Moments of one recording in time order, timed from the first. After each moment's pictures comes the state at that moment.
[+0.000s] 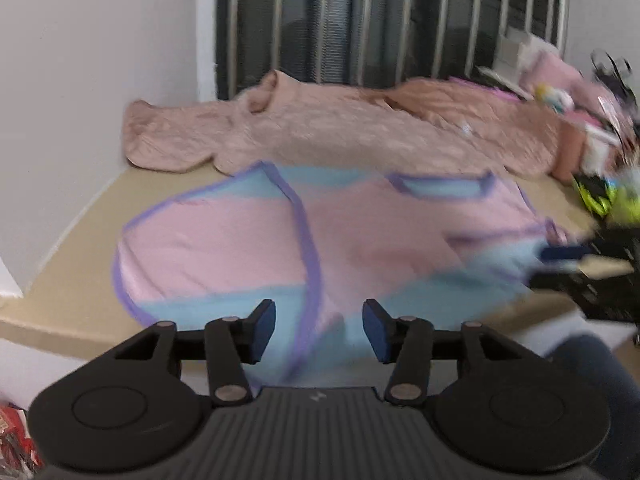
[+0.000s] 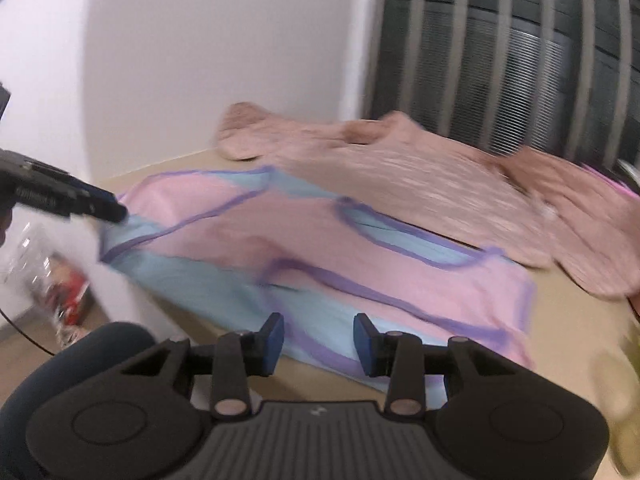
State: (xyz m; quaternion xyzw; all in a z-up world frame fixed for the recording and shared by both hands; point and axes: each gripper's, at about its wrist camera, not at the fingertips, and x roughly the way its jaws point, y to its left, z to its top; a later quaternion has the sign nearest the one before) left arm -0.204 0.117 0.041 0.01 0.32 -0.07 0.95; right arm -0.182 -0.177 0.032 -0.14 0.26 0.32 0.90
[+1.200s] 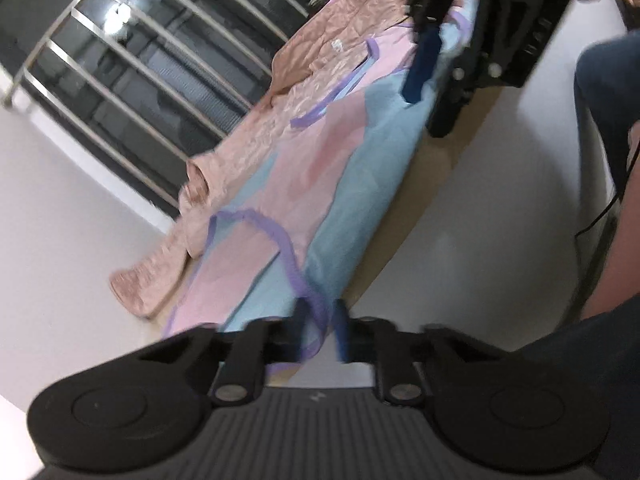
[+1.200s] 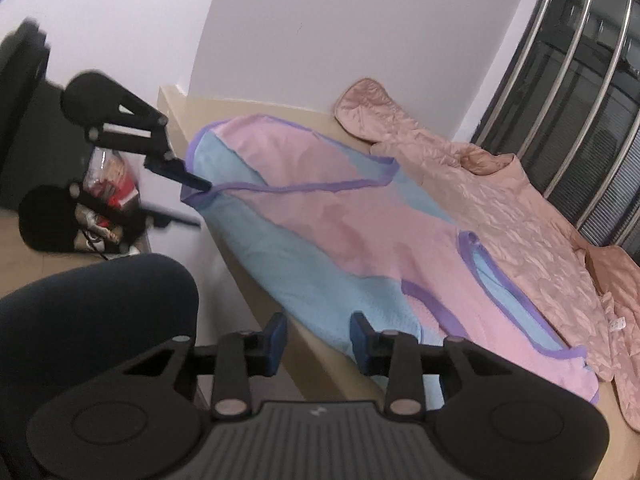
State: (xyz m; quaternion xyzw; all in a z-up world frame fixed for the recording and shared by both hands) left arm -0.230 0.077 -0.043 0.41 0.22 -0.11 0.88; right arm -0.191 -0.111 -0.001 -0.29 0.23 0.41 0.84
